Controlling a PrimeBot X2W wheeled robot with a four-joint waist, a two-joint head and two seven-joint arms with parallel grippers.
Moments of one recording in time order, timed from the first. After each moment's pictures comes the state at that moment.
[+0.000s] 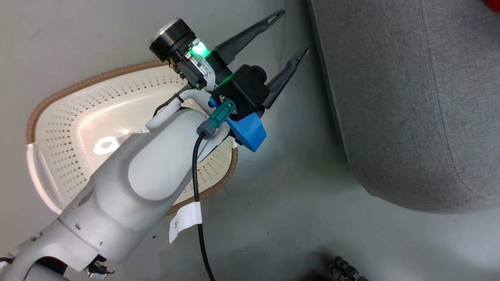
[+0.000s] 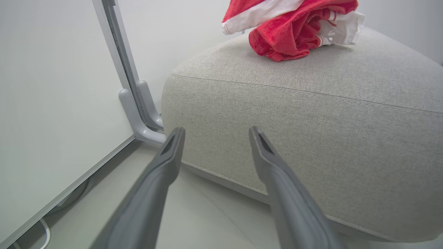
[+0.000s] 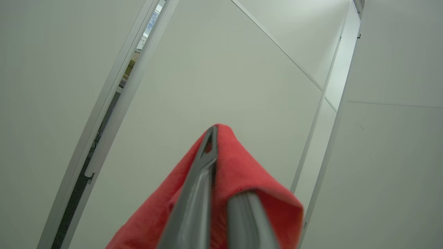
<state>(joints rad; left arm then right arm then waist) -1.00 0.19 -0.86 0.49 -0.20 -0.13 -0.26 -1.08 -0.51 -0.52 0.14 0.11 0.13 -0.26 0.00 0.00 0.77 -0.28</state>
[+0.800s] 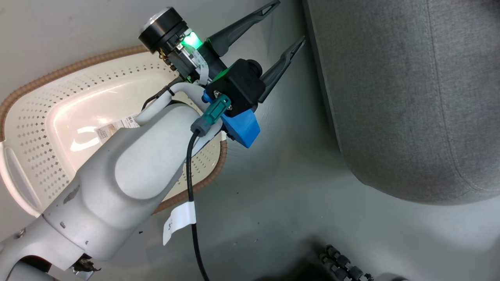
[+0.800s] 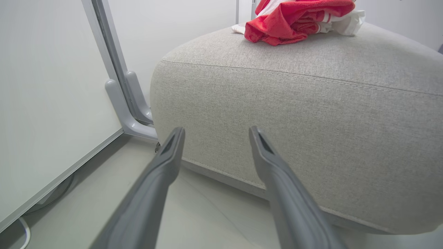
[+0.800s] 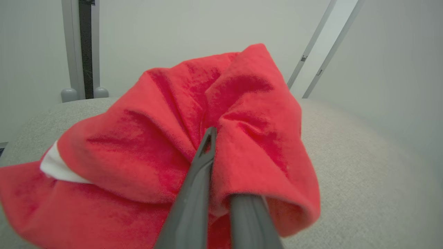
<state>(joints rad) -1.02 0.24 -0.88 0.42 -0.20 -0.11 -0.21 -0.83 -0.26 -0.52 0.46 0.08 0.13 -0.26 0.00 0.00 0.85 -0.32</state>
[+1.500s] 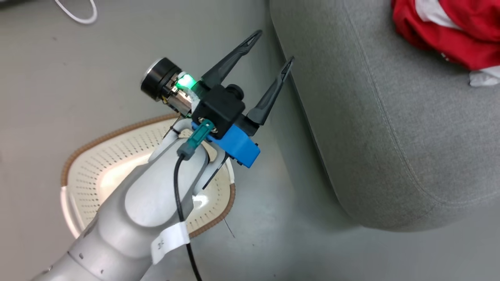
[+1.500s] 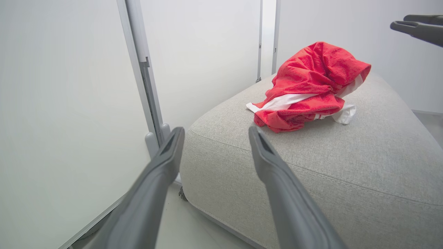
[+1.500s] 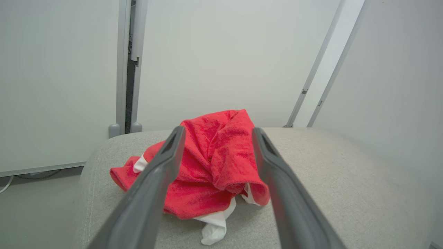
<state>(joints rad) -0.85 0.18 -0.78 0.42 -0.29 -0.04 -0.26 -0.41 -0.17 -0.42 0.10 0.07 0.13 -0.26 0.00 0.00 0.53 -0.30</state>
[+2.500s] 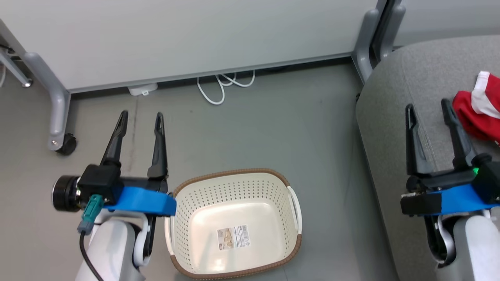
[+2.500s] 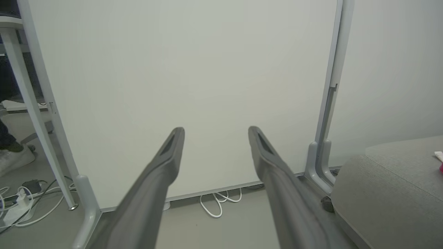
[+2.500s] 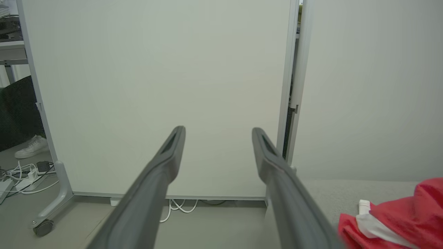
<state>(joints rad) -0.32 0.12 -0.18 0.25 -0.19 -0.02 -0.26 -0.28 -0.11 -0.06 0.08 0.10 0.13 -0.26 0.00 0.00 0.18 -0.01</state>
